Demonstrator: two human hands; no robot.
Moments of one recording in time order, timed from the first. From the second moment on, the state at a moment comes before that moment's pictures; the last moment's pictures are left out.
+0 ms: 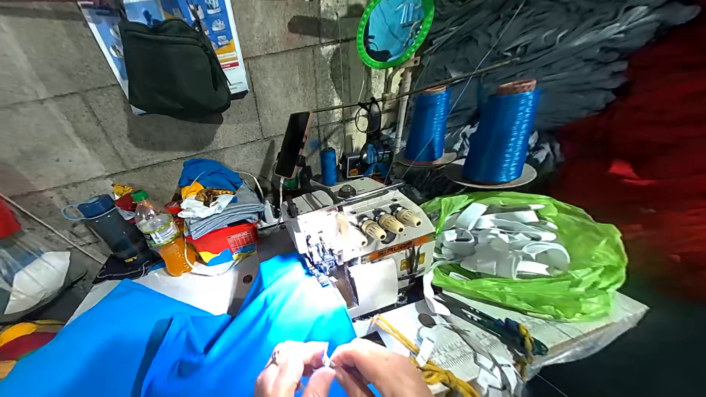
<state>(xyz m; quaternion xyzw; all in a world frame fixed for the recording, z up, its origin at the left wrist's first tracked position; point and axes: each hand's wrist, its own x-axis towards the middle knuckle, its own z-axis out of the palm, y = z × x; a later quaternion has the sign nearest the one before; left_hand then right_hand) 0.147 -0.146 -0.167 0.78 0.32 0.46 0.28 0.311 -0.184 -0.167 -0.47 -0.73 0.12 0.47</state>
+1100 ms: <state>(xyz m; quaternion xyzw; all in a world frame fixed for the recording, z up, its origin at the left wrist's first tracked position) 0.164 -0.147 -0.180 0.60 0.30 0.56 0.49 0.306 -0.174 -0.176 -0.44 -0.60 0.29 0.60</state>
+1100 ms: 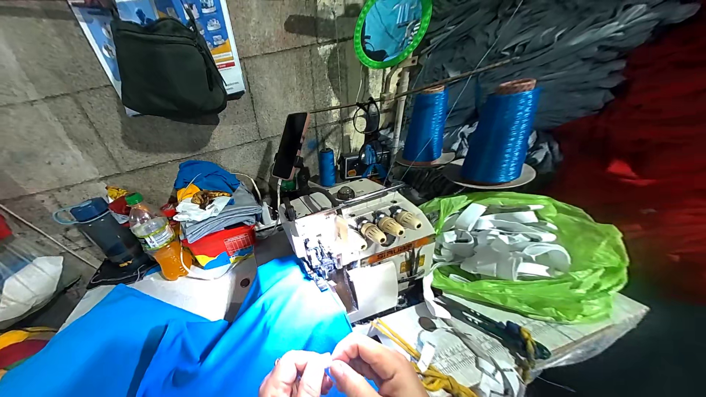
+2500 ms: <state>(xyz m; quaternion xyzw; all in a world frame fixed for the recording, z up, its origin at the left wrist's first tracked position) 0.187 -0.105 -0.178 0.85 0.40 0.32 -0.06 0.359 -0.076 -0.117 -0.65 -0.45 0.54 0.30</state>
